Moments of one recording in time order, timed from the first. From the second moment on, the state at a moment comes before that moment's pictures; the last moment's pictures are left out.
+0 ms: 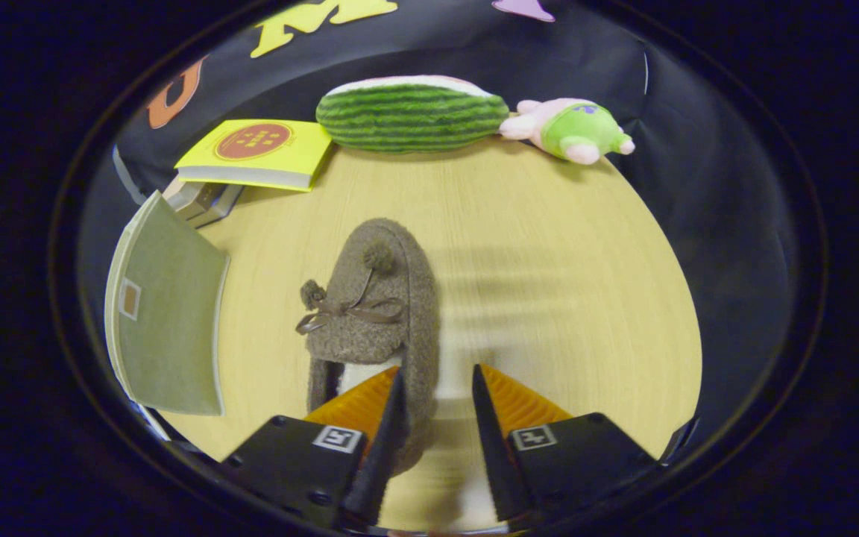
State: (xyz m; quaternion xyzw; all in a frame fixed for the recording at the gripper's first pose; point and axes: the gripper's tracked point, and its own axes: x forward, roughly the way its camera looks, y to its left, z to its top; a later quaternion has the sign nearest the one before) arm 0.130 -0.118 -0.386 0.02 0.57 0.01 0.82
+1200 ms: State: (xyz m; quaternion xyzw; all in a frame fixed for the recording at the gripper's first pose) arm 0.112 -0.013 -0.189 0.01 0.42 0.04 0.91
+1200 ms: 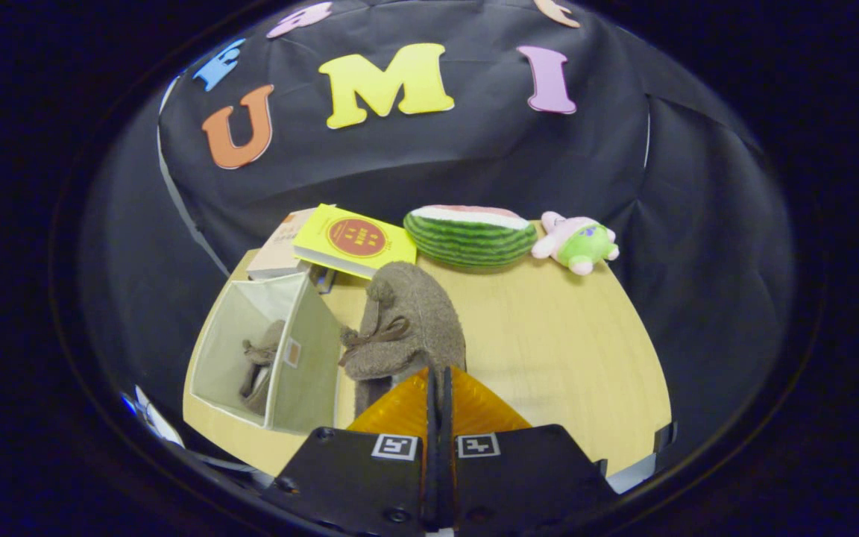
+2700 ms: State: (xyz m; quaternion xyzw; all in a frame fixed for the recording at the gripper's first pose) arm 0.079 0.053 -0.319 0.04 0.52 0.03 0.85
